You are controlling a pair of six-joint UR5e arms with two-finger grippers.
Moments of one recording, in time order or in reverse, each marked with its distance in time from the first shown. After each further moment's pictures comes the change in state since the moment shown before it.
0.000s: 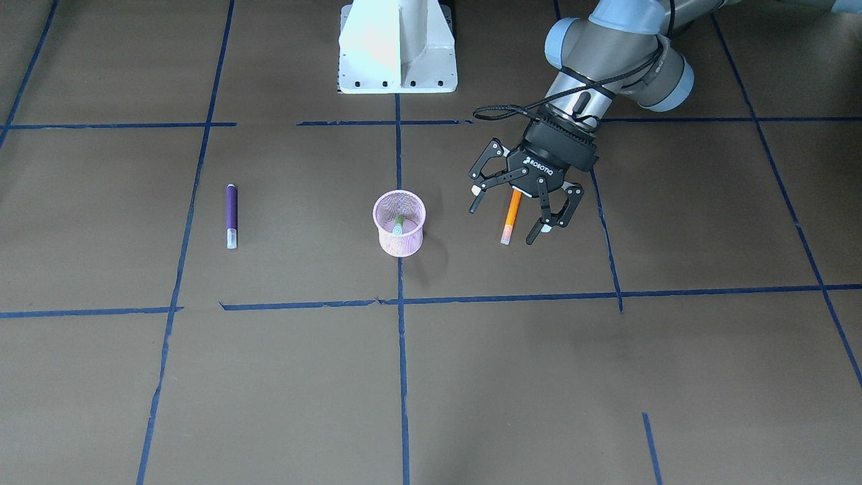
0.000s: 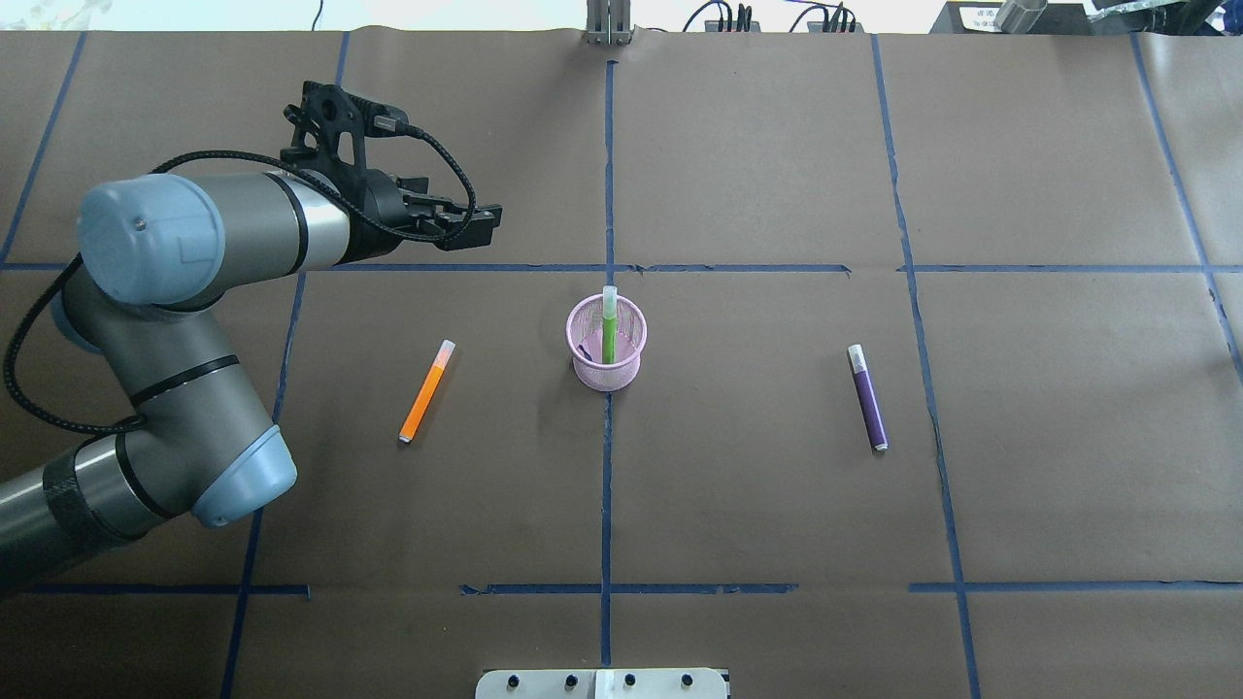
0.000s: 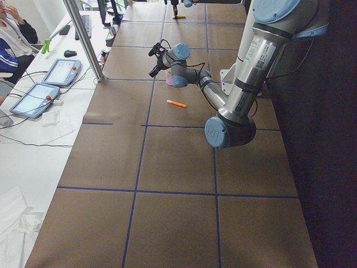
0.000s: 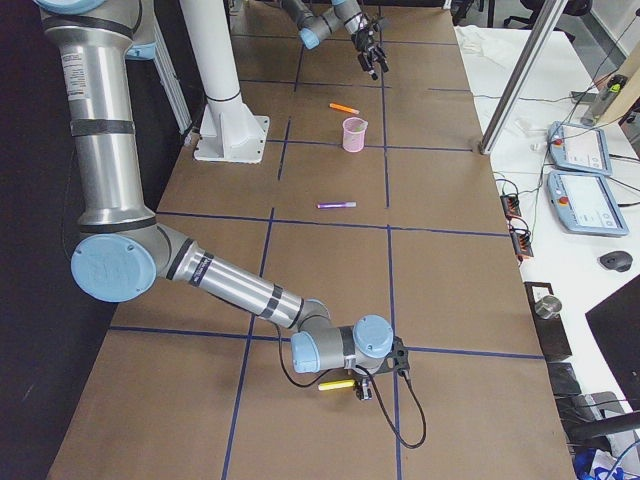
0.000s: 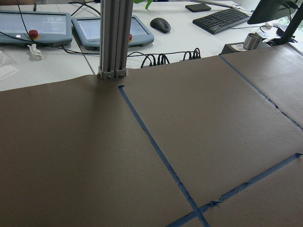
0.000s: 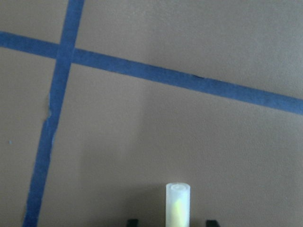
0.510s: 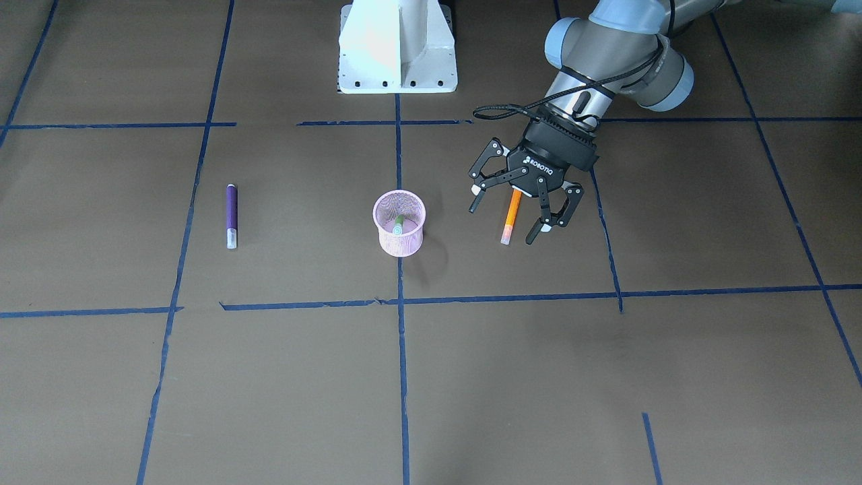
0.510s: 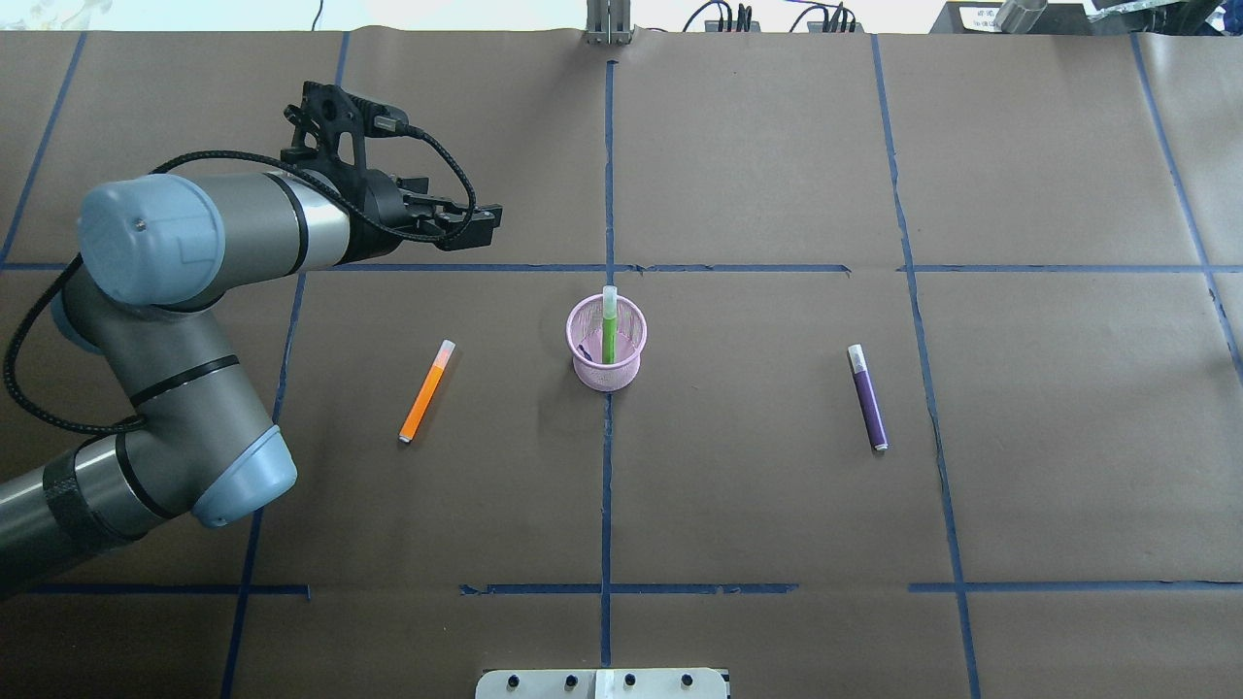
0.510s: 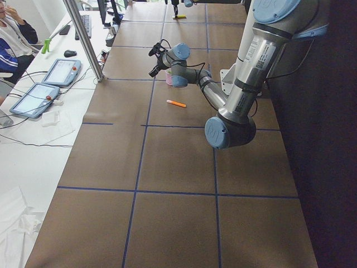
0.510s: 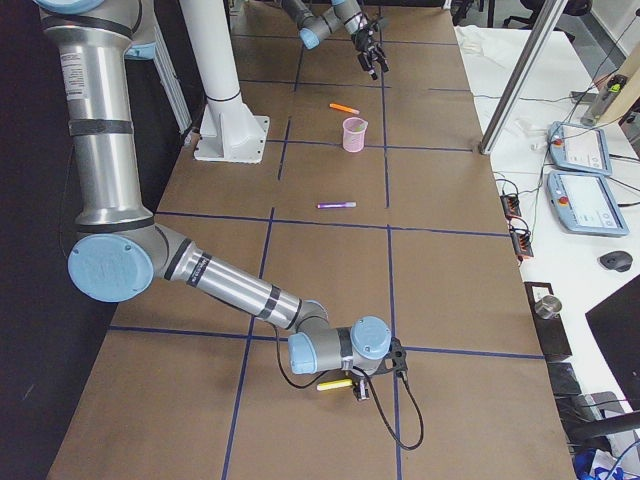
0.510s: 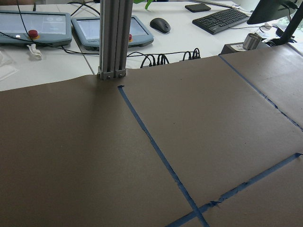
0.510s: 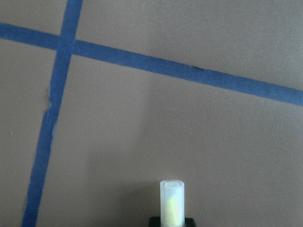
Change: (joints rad) left arm 0.001 0.000 -0.001 0.000 0.000 0.000; right arm 0.002 -0.011 0.006 0.003 0.009 -0.001
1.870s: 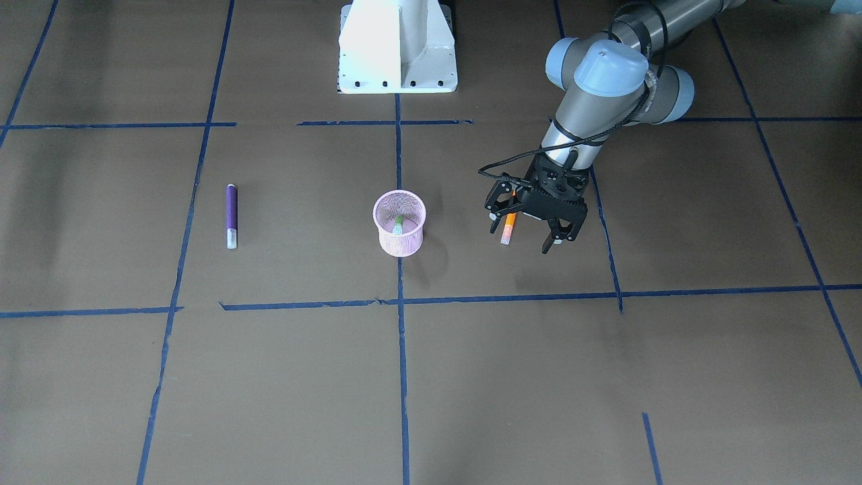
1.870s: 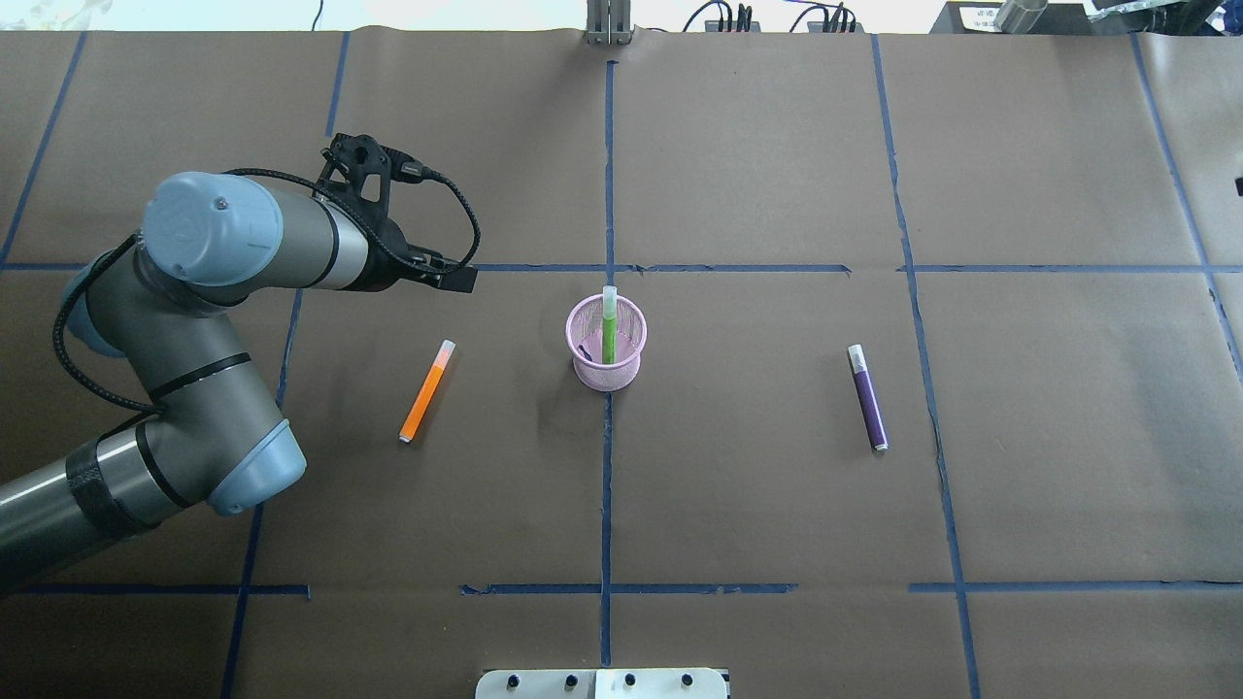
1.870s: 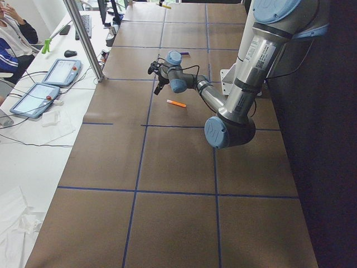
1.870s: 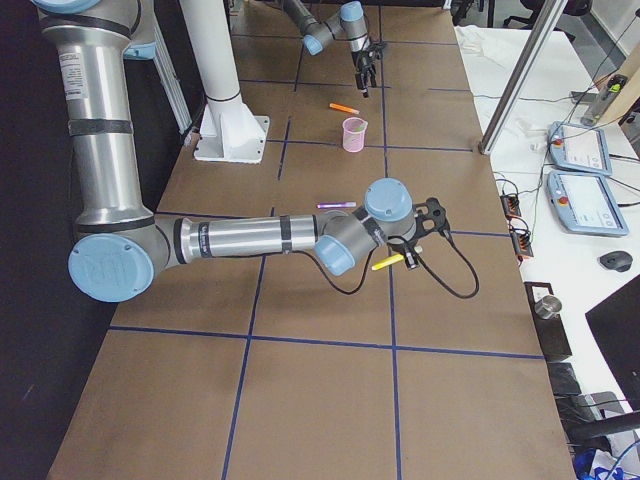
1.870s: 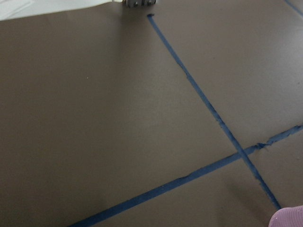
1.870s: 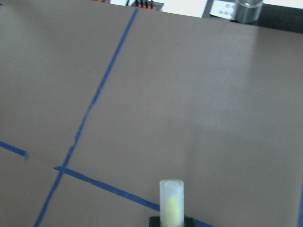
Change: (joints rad) left arm 0.000 -0.005 0.086 0.294 -0.207 -0.001; right arm -0.005 0.021 0.609 0.038 0.103 0.366
